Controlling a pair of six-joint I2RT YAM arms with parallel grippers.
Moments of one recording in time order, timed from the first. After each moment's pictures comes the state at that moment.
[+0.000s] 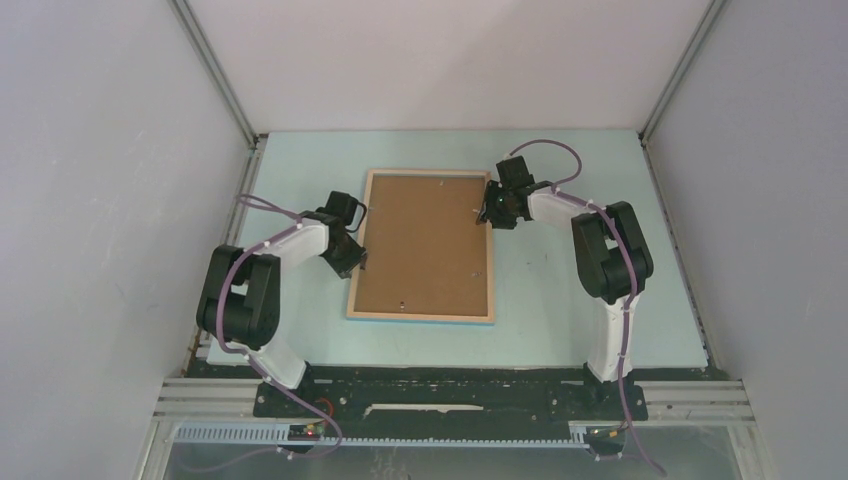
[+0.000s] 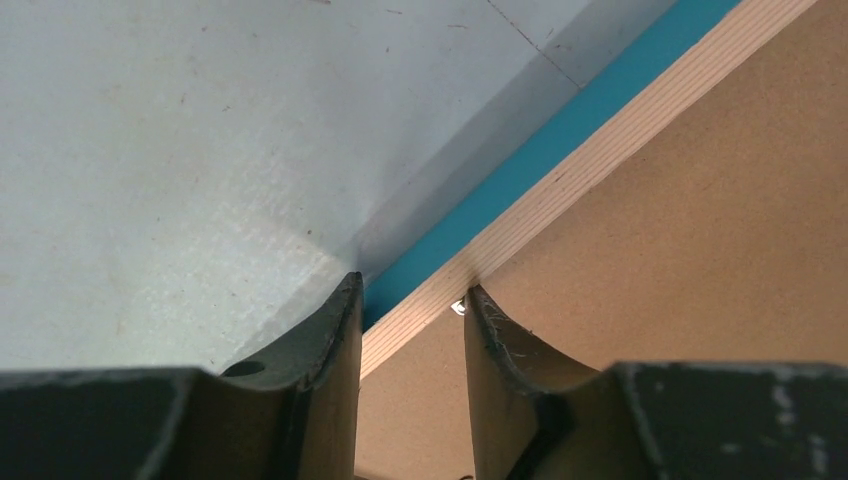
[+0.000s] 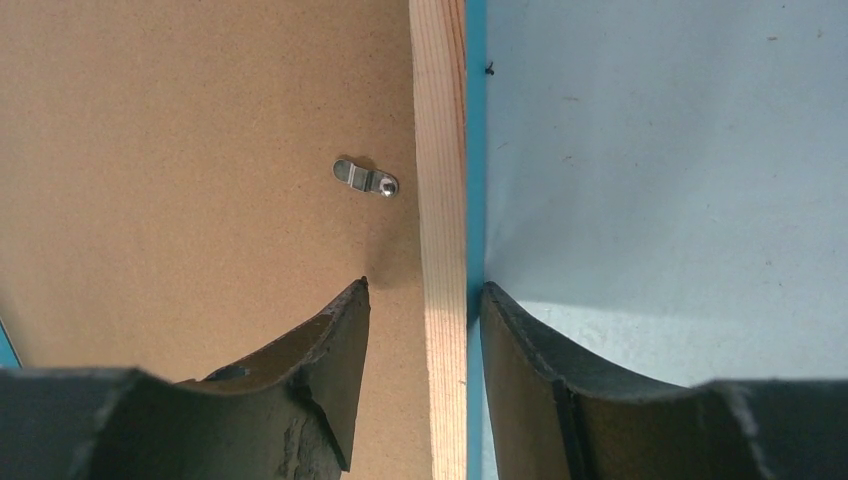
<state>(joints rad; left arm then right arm) -0.25 1.65 0.98 -0.61 -0.15 -1.02 0.36 2.04 1.39 -0.29 -0.09 0.56</state>
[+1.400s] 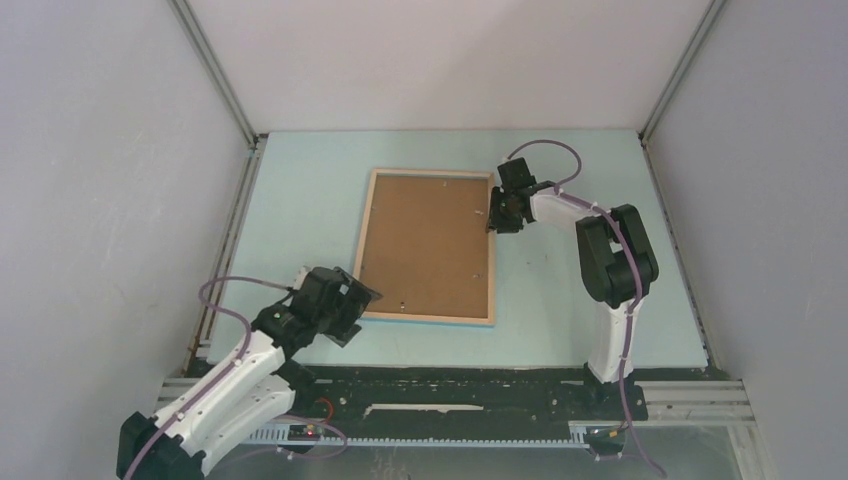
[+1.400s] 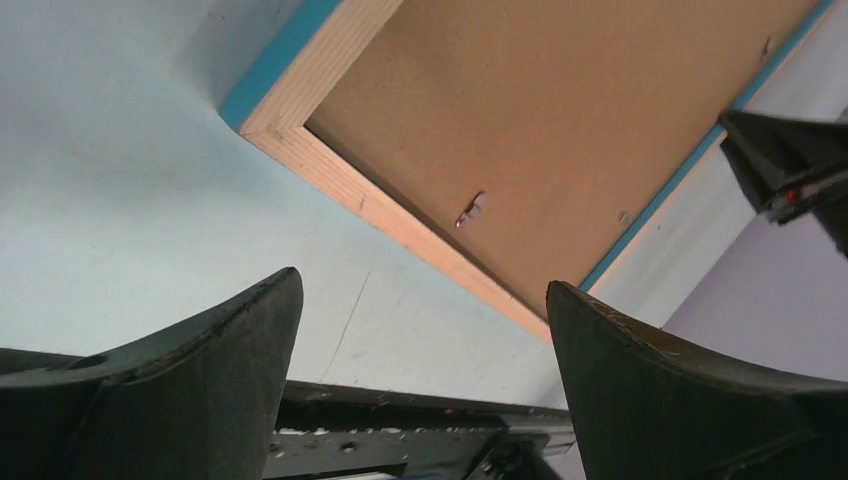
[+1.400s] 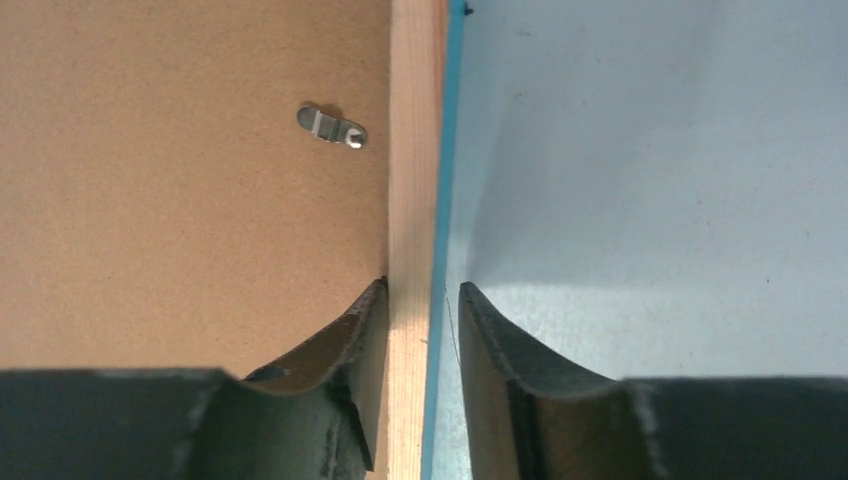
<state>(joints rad) -0.53 0.71 0.44 -0.65 -0.08 -1.40 0.35 2.01 1.37 -0.37 -0.05 0.45</state>
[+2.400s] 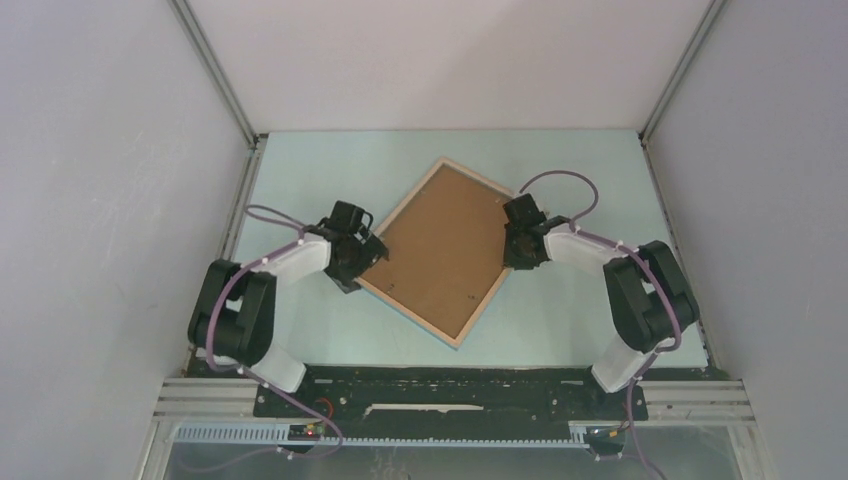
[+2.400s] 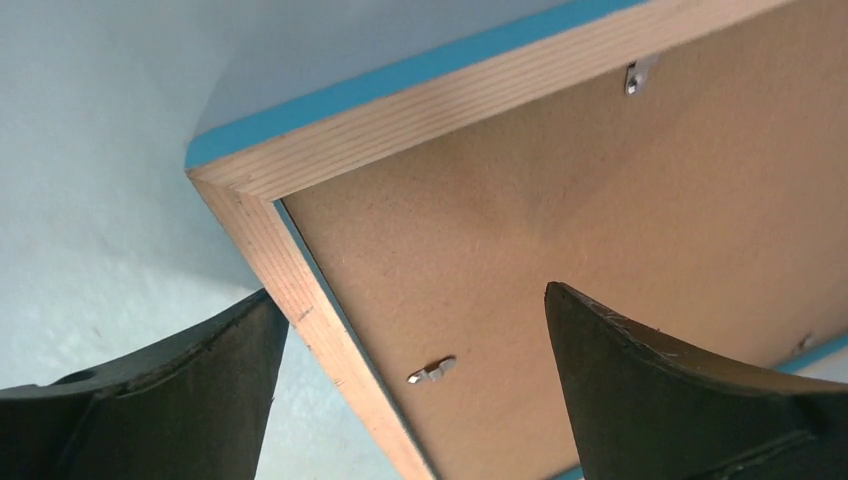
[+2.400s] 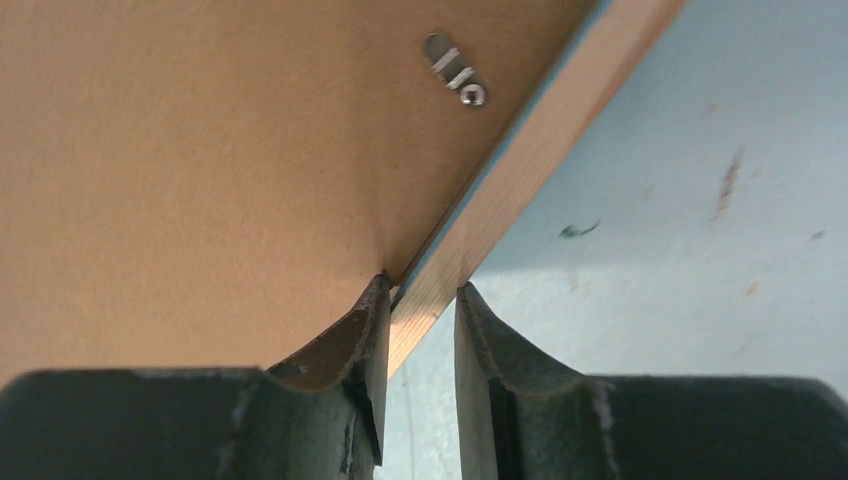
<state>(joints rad) -0.35 1.52 0.83 -0.46 -0.03 -1.13 0.43 1.70 1.01 -0.43 0.08 0.50</state>
